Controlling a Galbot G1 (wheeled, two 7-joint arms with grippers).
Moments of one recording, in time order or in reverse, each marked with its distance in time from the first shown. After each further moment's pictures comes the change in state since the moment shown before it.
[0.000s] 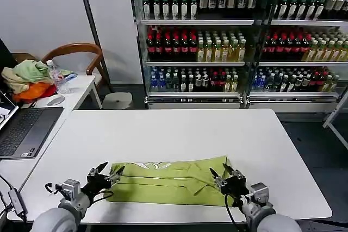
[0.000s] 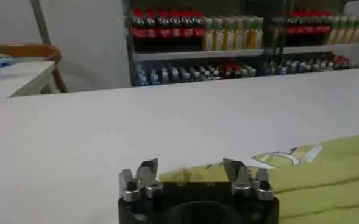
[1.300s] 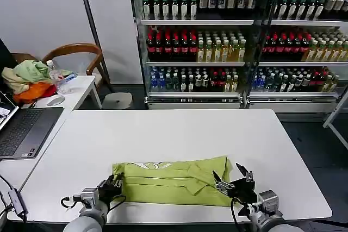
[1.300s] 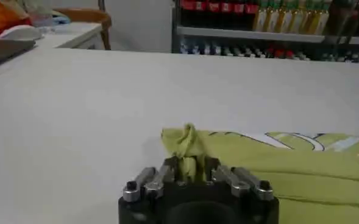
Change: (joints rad) left arm -0.050 -0.104 0.150 0.021 -0.036 0.025 -0.303; right arm -0.070 0.027 0.045 0.044 -0.068 0.012 0.001
